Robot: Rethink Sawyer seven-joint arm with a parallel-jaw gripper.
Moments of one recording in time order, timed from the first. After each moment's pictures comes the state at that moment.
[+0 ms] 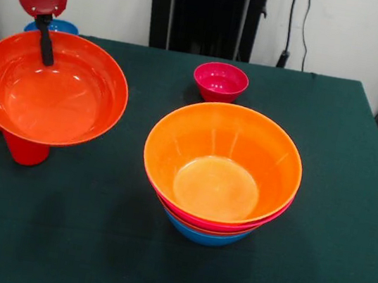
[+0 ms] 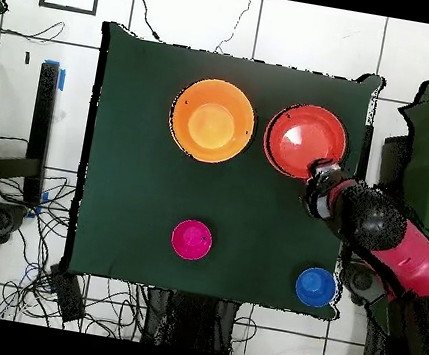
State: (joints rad) arm -0.93 -0.74 0.40 1.76 -0.11 0.47 2.30
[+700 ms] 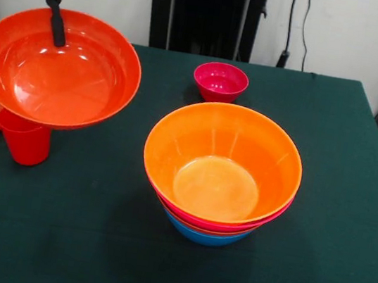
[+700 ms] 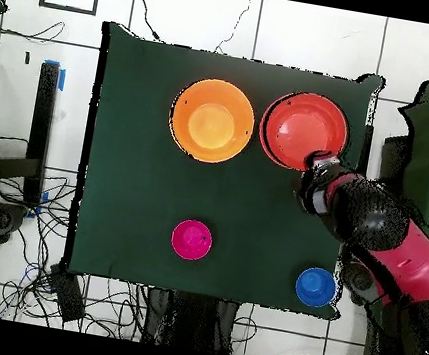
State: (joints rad) arm -0.90 -0.83 0.40 1.81 0.00 0.48 2.30
